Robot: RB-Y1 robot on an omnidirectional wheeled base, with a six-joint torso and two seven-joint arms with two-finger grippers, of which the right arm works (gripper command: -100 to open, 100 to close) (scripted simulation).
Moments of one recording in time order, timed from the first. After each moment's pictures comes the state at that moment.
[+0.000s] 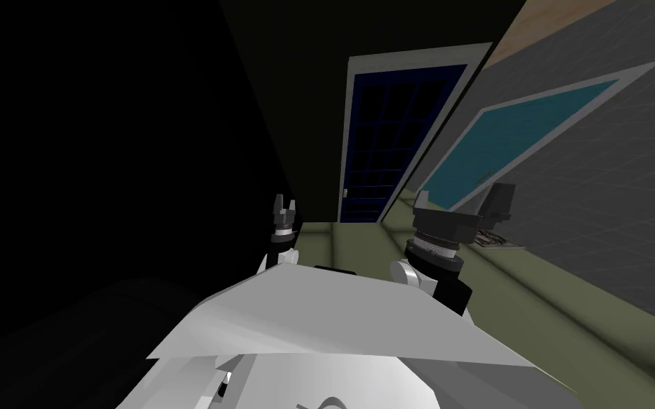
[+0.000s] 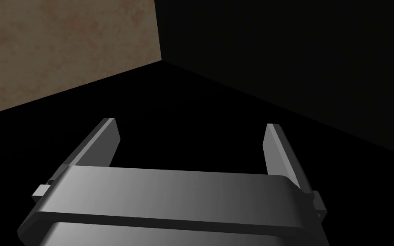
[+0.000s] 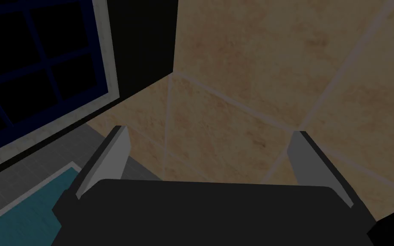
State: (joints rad) arm 0.46 -0.02 0.02 -2.39 -0.11 -0.62 0.00
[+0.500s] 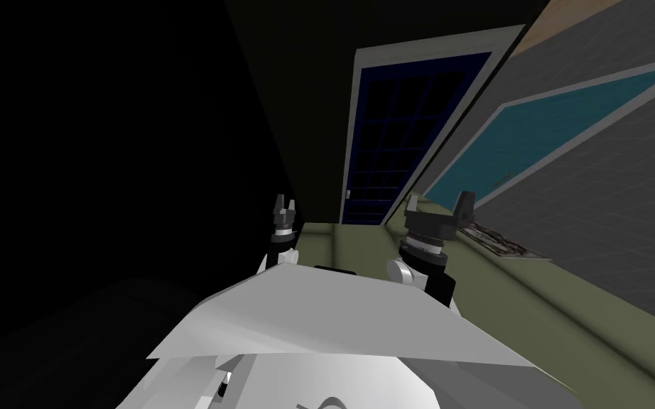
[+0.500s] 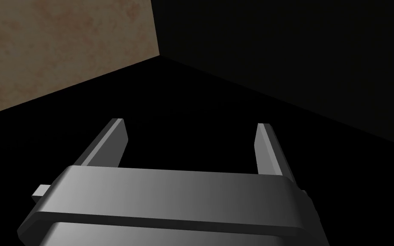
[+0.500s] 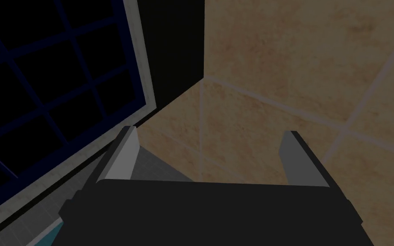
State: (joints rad) arm 0.44 -0.04 0.03 -2.30 -0.16 -0.63 -0.07
